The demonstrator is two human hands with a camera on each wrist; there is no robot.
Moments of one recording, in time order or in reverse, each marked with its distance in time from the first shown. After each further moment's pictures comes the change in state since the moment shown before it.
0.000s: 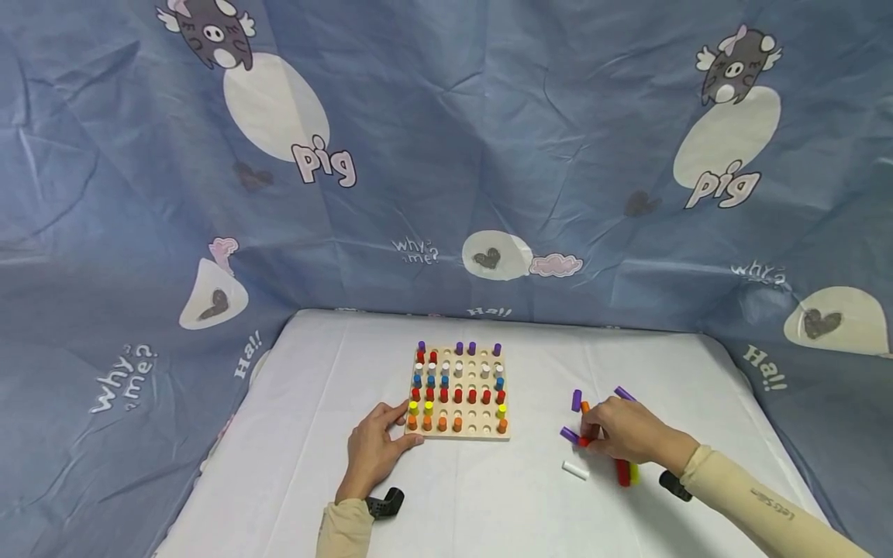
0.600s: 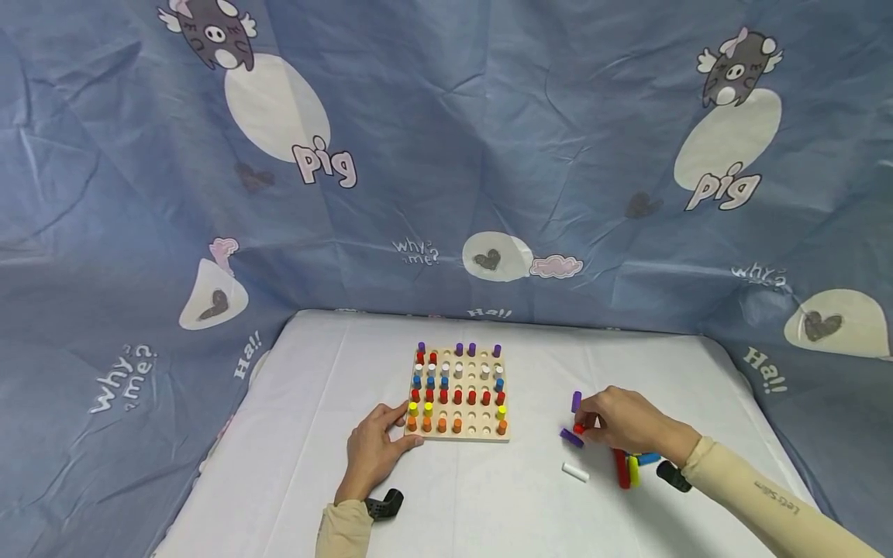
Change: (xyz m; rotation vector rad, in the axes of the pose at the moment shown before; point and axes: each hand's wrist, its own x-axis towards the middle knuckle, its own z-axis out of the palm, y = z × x) left_hand -0.001 0.001 0.000 0.010 0.004 0.005; right_hand 0.008 -0.010 -0.023 0.027 0.035 -0.030
